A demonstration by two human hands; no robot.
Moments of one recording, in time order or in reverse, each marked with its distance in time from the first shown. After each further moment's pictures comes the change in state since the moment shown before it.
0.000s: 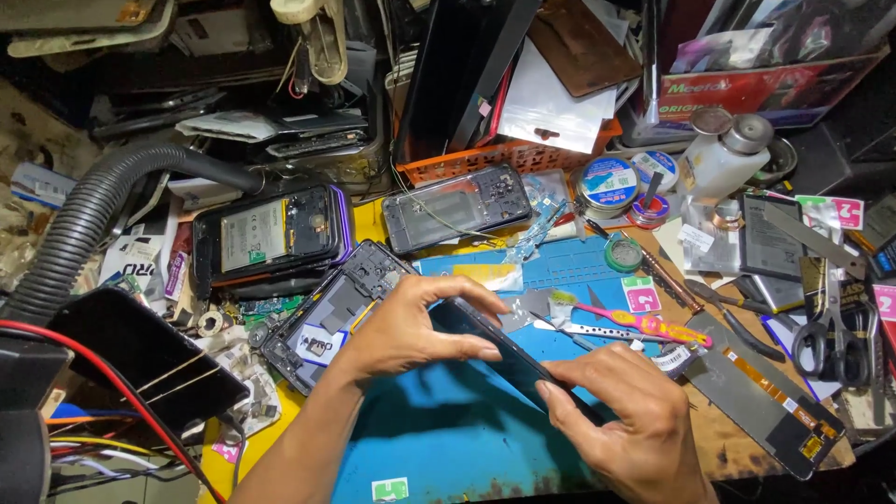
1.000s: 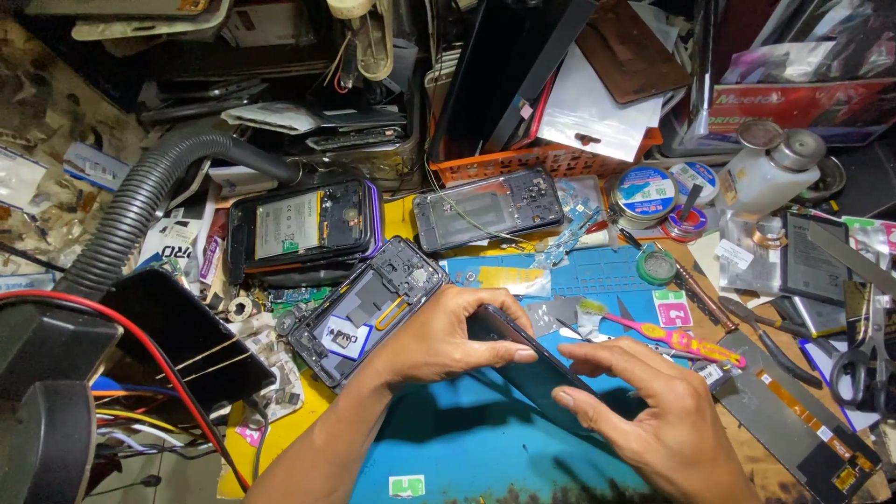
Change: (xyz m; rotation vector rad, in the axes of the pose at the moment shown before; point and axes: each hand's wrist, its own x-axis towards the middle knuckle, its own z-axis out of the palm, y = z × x) left_hand -0.004 -0.007 0.008 -0.023 -0.042 -0.055; right_hand 0.009 0.018 -0.004 0.038 -0.210 0.226
